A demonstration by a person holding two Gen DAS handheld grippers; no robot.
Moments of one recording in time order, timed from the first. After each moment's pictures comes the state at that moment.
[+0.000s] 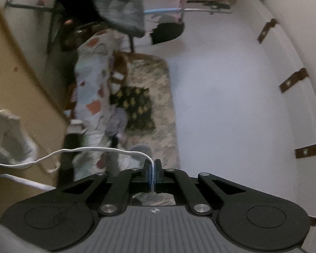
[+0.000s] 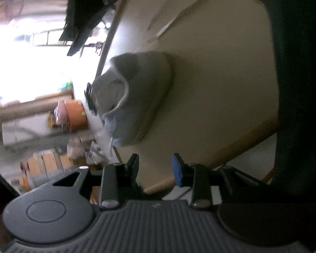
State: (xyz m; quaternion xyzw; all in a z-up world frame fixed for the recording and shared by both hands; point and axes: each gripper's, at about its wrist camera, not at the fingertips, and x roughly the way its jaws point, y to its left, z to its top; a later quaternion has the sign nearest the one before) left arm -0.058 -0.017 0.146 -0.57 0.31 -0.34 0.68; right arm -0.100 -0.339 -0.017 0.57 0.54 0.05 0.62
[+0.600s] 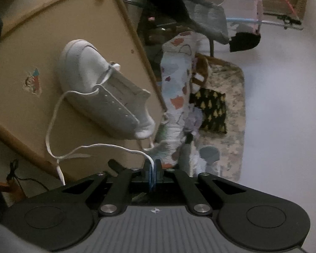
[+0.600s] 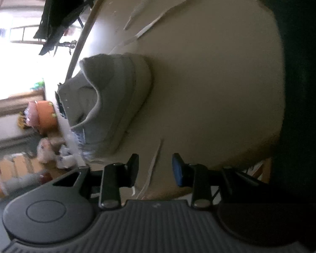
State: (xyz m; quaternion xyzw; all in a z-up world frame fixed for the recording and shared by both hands) left arm -0.118 0.040 0.054 -0.55 0.44 -0.17 0.69; right arm -0.063 -0.311 -0.021 0.48 0.59 0.01 0.65
